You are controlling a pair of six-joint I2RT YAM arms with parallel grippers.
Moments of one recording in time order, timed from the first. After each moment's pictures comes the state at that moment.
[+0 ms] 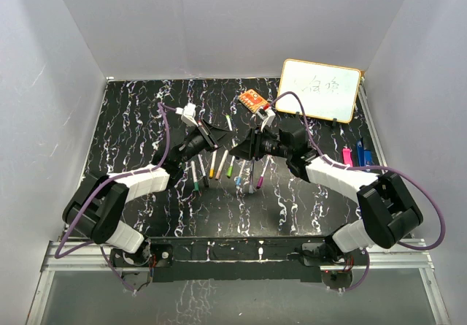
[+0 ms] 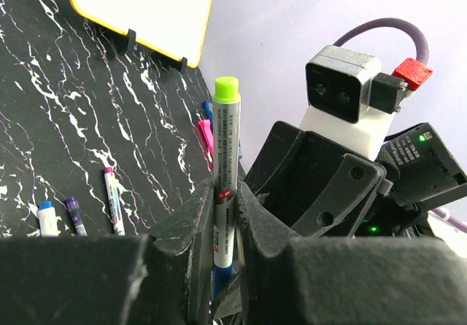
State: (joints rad) left arm -0.54 1.50 0.62 0.88 0.35 -1.03; right arm 0.54 1.43 0.76 0.41 -0.59 0.58
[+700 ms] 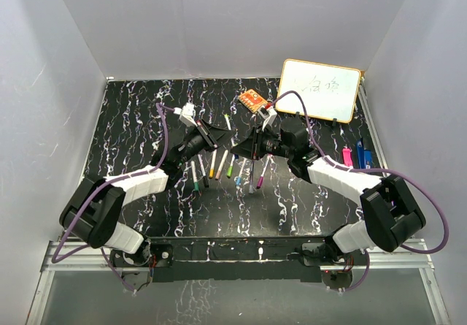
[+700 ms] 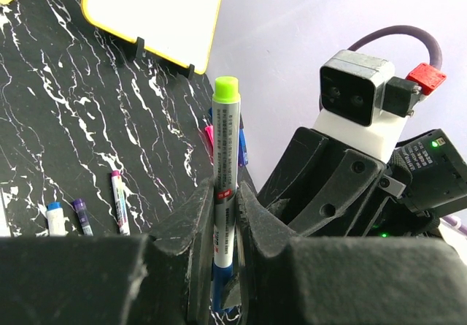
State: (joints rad) left arm -0.54 1.46 0.62 0.84 0.31 -1.01; right arm 0.54 1.40 0.76 0.41 -0.58 0.58
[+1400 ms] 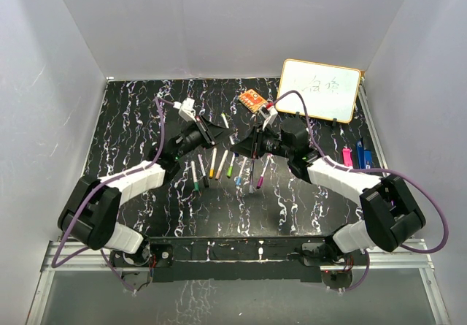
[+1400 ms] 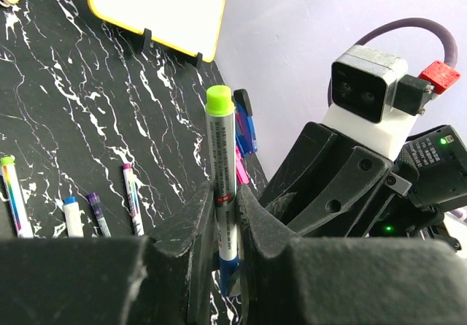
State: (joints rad) left arm -0.49 1.44 0.68 0.71 0.38 -0.94; right arm 0.54 1.40 0.76 0.43 -0.57 0.57
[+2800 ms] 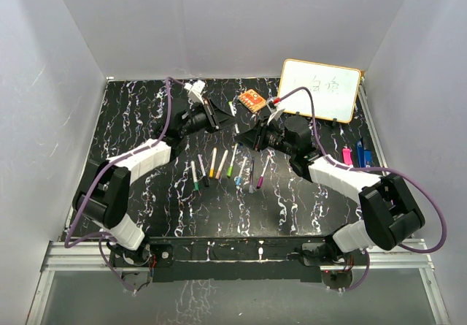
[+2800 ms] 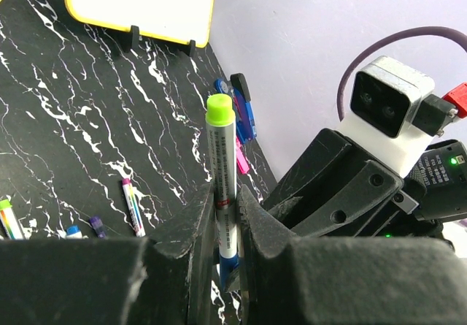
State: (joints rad) left arm -0.43 1.61 0.96 0.54 0.57 -0.88; right arm 0.51 1.41 0.75 0.51 -0.46 0.53
